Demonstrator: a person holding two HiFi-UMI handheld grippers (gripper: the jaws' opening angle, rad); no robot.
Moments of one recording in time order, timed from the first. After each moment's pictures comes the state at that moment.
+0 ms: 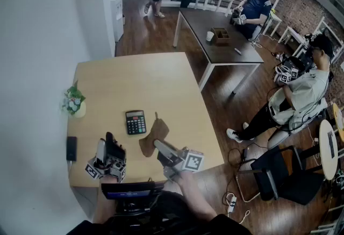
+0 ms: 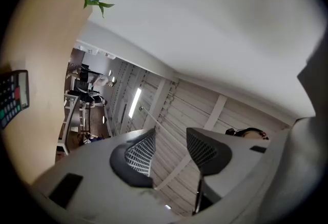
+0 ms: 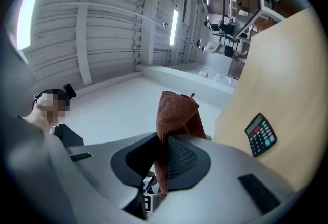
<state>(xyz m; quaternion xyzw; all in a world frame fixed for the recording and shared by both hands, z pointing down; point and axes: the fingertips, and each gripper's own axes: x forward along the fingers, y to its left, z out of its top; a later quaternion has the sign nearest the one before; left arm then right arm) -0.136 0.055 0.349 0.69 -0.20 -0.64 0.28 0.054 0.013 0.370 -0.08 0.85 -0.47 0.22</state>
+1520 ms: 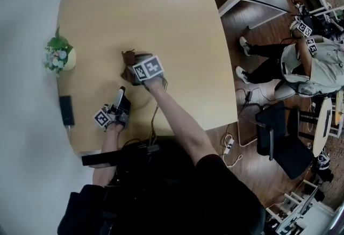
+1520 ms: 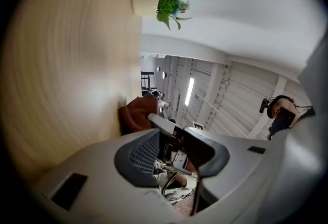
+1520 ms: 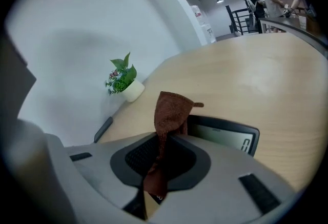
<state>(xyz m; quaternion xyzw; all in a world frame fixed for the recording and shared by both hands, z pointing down) -0.167 -0.034 0.634 0.65 -0.35 -0.46 0.48 -0.160 -0.143 0.667 -0.14 0.87 -0.35 -0.33</state>
